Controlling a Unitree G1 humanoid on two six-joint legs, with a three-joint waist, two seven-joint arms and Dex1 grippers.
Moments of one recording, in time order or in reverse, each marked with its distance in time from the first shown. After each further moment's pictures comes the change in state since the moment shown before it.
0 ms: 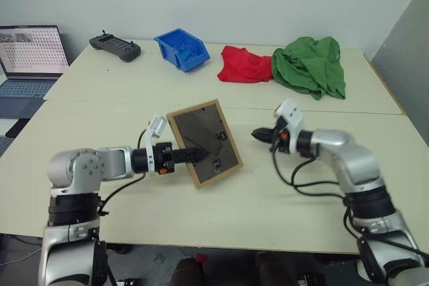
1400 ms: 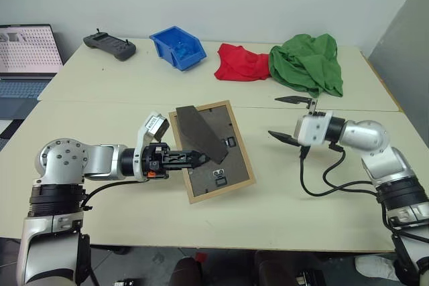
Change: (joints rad) left arm -0.005 0.103 -0.060 0.128 -0.563 0.202 0.118; right arm 0.026 -0.186 0.128 0.470 -0.614 -1.612 -0.243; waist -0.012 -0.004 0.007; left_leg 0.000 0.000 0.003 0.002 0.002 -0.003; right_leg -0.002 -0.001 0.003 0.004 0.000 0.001
